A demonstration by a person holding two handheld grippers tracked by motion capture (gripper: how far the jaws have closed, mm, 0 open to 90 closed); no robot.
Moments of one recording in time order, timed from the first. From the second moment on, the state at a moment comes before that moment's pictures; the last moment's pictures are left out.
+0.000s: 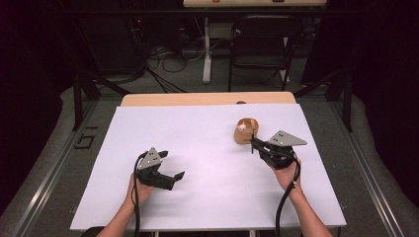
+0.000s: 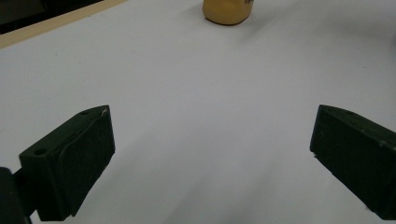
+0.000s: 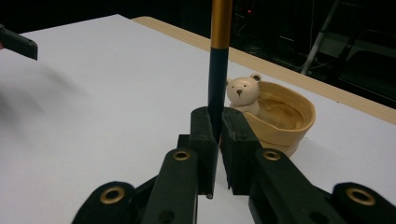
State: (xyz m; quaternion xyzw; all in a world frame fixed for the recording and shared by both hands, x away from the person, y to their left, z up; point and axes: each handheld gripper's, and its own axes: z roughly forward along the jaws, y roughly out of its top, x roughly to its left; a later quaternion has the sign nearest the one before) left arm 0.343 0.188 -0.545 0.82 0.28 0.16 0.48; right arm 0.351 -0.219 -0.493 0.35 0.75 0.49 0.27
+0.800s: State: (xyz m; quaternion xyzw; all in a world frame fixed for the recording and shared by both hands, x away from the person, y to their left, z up) left arm 0.344 0.188 -0.546 0.82 0.28 0.16 0.48; right arm 0.368 -0.237 -0.477 0.37 0.74 0.49 0.26
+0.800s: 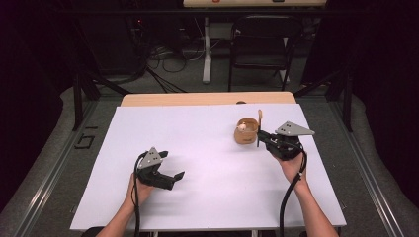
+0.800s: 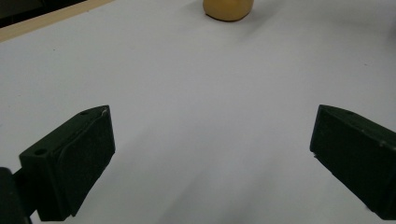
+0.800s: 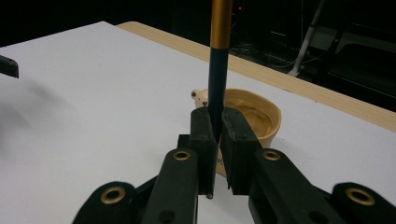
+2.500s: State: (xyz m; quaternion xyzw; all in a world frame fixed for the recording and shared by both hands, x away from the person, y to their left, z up) left arm 0.343 0.189 -0.545 0.81 0.29 0.16 0.48; right arm 0.411 -0.236 -0.431 0.38 0.76 0.46 0.26
